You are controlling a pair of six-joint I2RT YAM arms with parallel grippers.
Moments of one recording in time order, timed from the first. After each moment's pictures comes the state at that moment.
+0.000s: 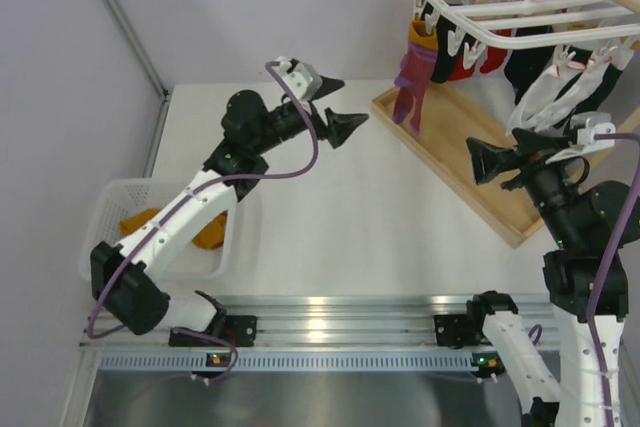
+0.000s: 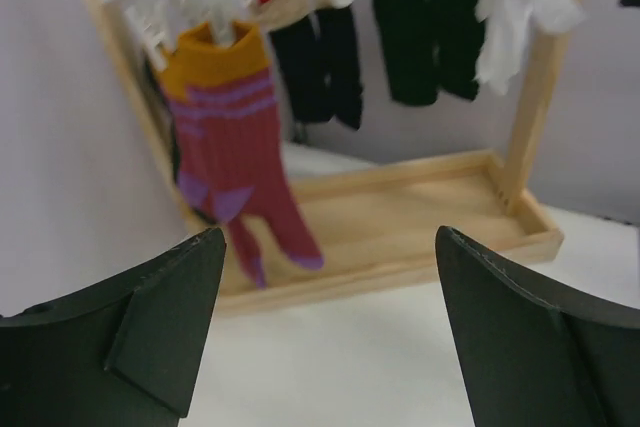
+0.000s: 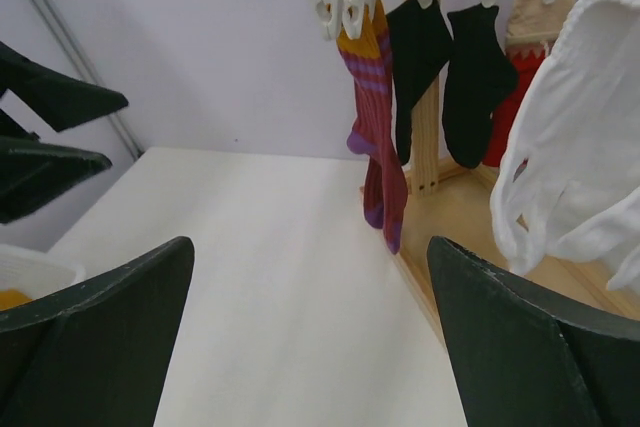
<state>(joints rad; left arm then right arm) -0.55 1.32 1.27 0.21 0.46 0.02 0.02 0.58 1.13 -0.41 -0.30 0.21</state>
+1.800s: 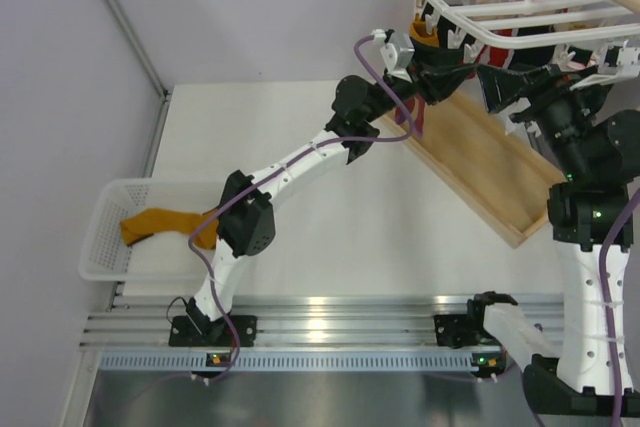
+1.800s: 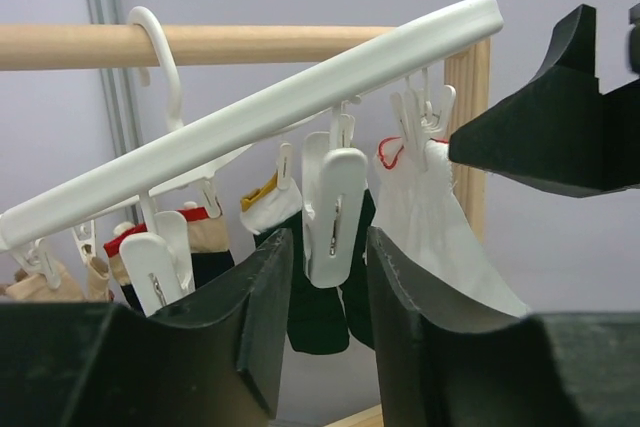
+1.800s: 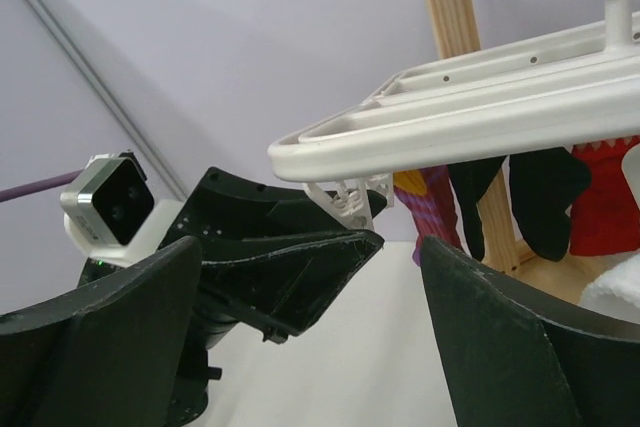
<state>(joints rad) -0.84 2.19 2.10 0.83 0.44 -0.29 -0.03 0.90 1.40 -0.20 -0.35 0.49</state>
